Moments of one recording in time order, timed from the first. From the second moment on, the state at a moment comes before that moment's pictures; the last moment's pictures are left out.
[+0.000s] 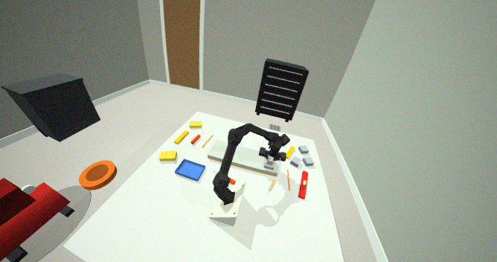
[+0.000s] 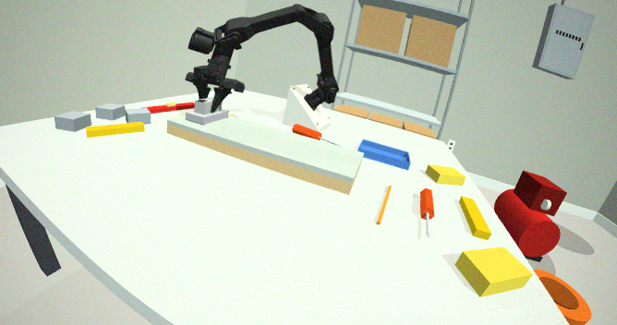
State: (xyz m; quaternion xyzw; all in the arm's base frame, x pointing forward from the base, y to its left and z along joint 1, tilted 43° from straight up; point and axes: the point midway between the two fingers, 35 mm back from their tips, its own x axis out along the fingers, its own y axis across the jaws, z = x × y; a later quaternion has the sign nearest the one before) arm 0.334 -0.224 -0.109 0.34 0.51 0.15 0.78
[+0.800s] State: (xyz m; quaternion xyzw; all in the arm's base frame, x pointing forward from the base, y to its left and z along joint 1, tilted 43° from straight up) arm 0.331 -0.242 -0.098 0.34 0.52 0.15 0.77
